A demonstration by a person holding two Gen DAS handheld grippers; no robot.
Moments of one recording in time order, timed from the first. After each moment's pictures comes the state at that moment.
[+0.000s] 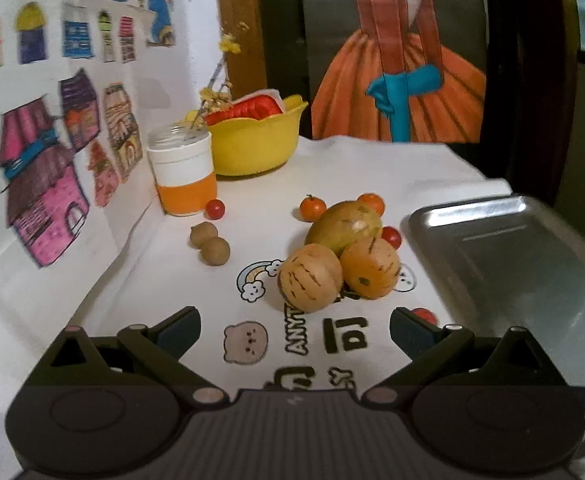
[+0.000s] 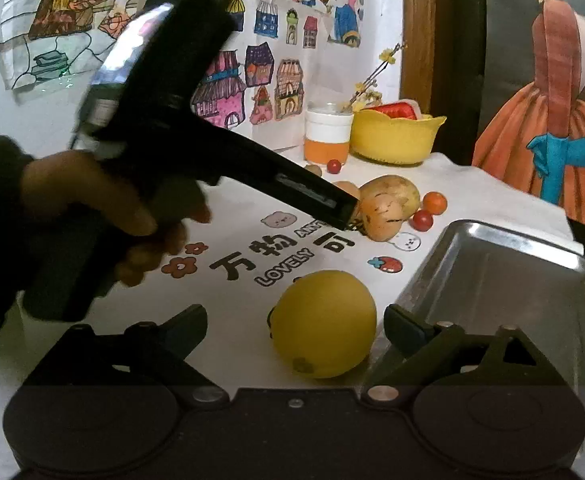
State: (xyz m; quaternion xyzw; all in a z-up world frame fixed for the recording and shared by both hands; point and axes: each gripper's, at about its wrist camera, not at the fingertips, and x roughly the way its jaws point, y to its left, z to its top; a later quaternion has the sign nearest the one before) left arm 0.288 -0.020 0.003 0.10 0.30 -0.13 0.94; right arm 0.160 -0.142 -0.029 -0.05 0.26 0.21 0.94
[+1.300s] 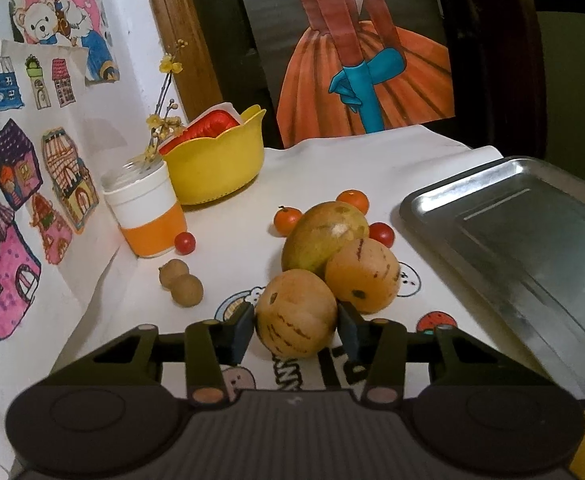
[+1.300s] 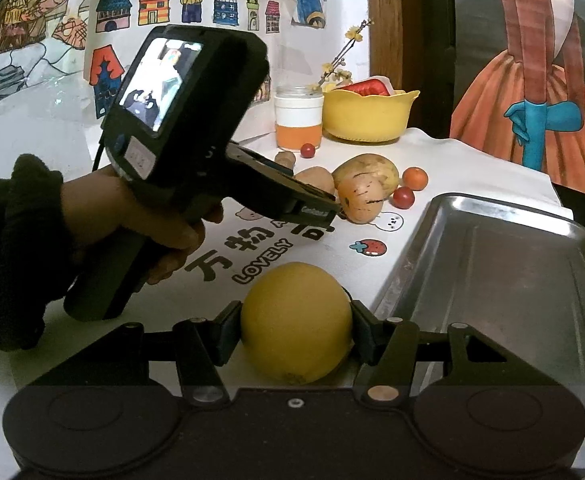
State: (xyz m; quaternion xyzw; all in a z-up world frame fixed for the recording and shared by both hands) left arm 0.308 -0.042 -0.021 0.18 0.26 -0.16 0.94; right arm 0.172 -0.143 -0.035 -0.02 0.28 0.17 0.94
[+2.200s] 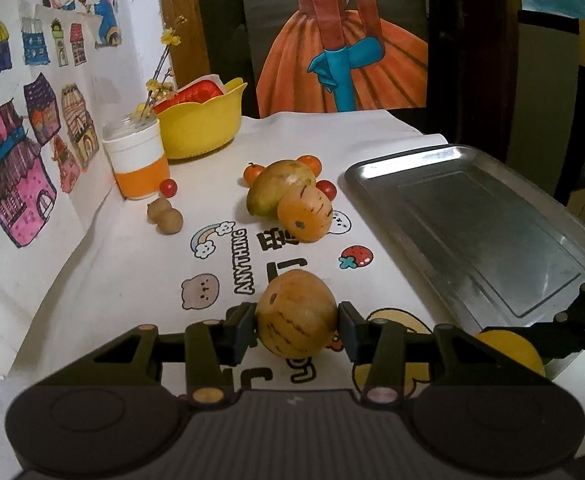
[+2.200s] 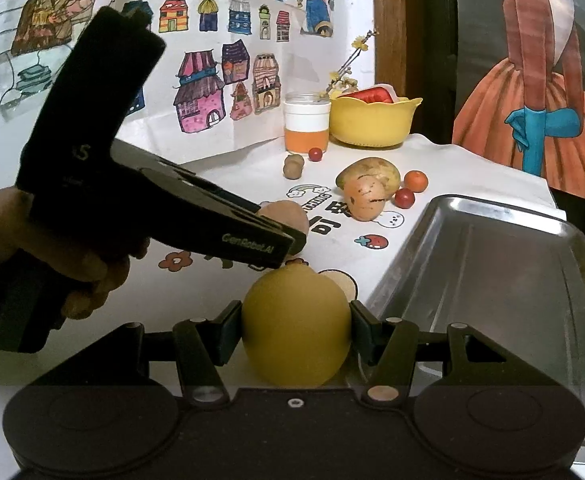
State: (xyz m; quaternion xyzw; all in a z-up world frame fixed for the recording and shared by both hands) left arm 0.242 -0.024 -0.005 0.13 0.31 -0.20 0.92; right arm 0.146 -0.143 -0.030 -0.03 0.27 0.17 0.95
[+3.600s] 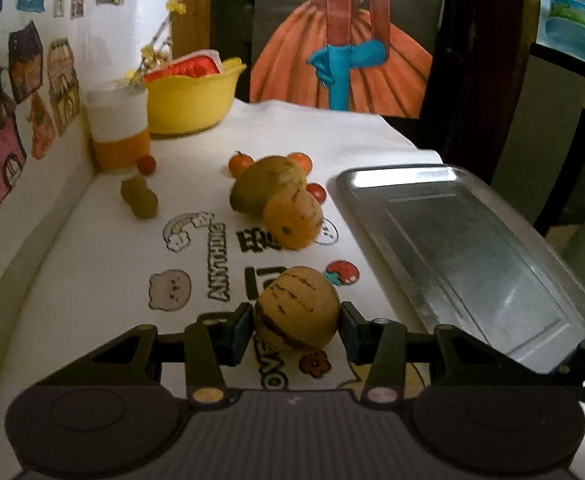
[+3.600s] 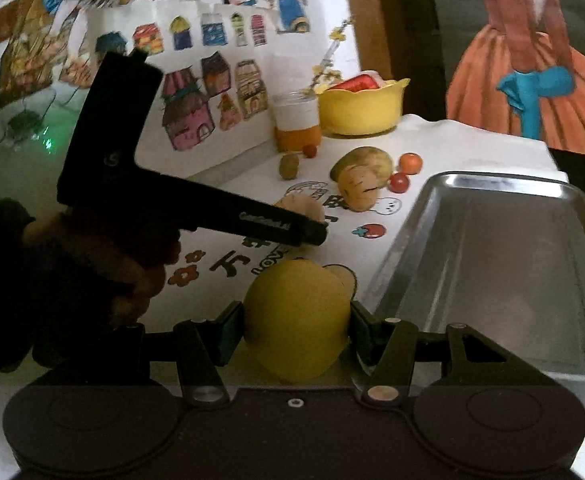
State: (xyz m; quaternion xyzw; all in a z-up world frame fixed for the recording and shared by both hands) left arm 0.272 -0.017 -0.005 0.05 0.36 -0.23 0.90; right arm 0.142 -0.162 -0.019 0.05 0.29 0.17 0.94
